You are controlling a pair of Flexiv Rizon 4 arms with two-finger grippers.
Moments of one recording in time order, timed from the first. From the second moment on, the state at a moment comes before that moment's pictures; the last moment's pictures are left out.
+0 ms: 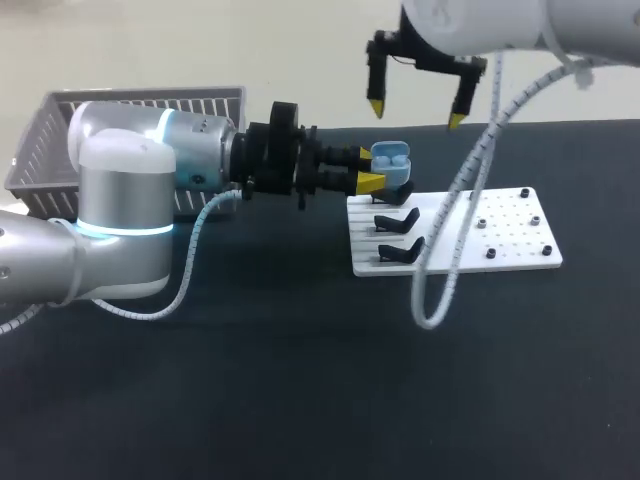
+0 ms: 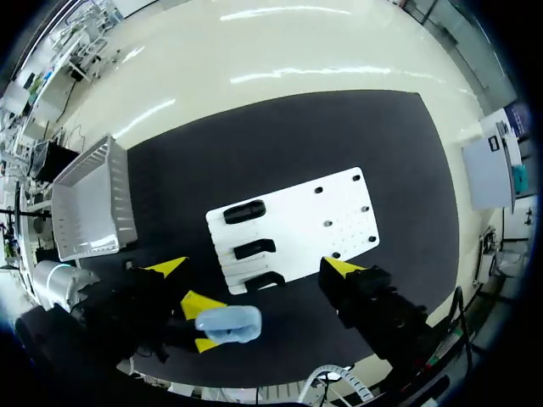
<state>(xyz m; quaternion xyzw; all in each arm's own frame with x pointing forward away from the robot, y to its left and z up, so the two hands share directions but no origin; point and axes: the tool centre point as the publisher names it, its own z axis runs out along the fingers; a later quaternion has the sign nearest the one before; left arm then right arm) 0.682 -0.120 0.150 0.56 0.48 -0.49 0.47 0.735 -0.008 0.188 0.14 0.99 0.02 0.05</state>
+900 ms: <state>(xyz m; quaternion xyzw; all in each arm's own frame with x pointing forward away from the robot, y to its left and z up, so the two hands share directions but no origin) 0.682 -0.120 0.150 0.56 0.48 -0.49 0.47 0.698 -0.018 0.170 0.14 0.99 0.03 0.02</state>
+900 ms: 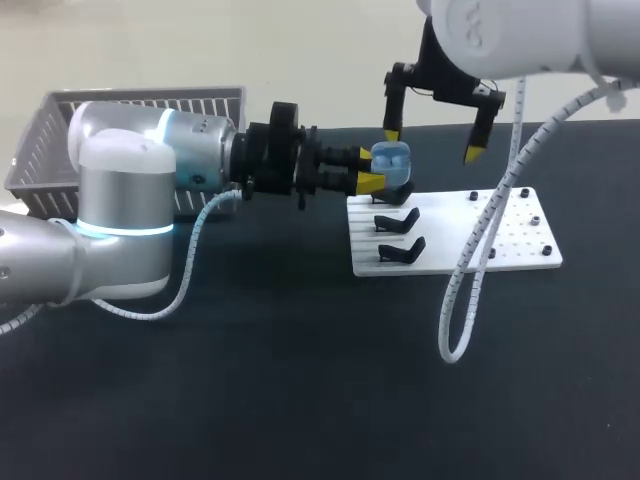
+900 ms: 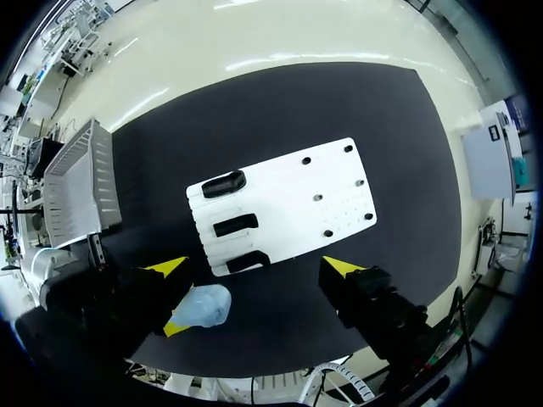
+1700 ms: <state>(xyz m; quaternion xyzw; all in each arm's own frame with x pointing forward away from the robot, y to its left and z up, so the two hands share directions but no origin) 0.682 -0.120 0.150 0.56 0.48 -0.49 0.47 0.660 -0.026 0.231 0.09 0.99 0.07 0.10</state>
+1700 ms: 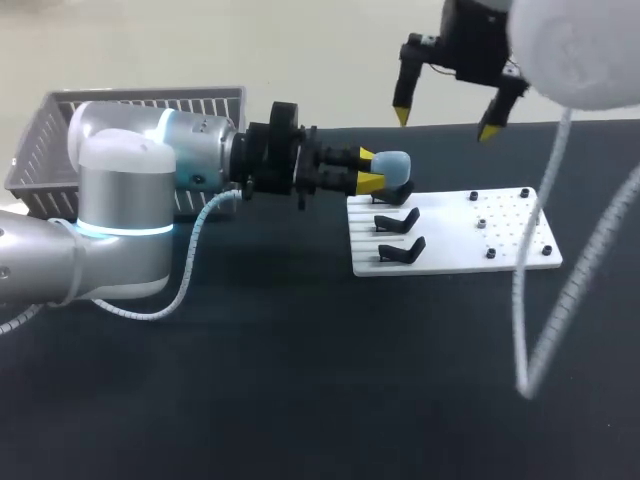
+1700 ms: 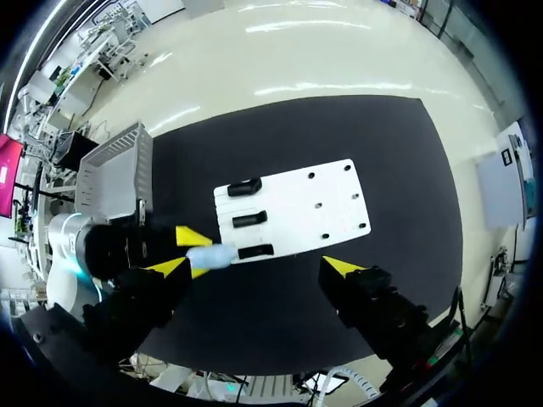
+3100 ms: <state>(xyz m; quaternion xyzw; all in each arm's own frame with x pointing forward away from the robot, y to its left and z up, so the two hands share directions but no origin) 0.838 0.198 0.166 0.40 0.73 -0.13 0.54 0.604 -0.030 0.246 0.07 0.96 0.17 0.20</state>
